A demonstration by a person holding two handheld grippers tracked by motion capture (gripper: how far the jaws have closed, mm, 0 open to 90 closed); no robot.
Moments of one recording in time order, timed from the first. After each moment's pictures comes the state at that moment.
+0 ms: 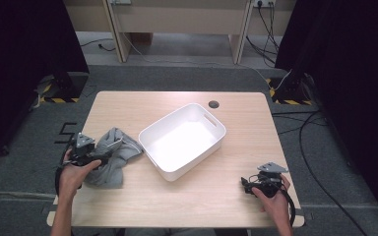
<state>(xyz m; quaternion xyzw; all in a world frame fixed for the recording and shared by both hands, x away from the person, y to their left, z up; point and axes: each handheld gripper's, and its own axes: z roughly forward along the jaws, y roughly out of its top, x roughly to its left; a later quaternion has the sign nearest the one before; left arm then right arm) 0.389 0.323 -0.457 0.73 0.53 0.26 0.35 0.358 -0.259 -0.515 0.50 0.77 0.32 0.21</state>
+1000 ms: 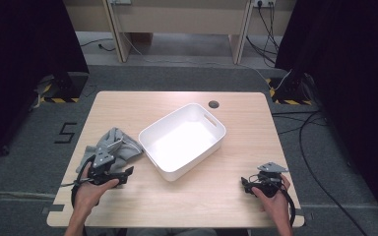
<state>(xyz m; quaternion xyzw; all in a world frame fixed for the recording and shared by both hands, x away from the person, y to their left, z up) 0.344 0.260 -0.468 0.76 0.47 0.22 0.39 0.358 -0.259 -0.515 0.51 0.77 0.32 0.21</state>
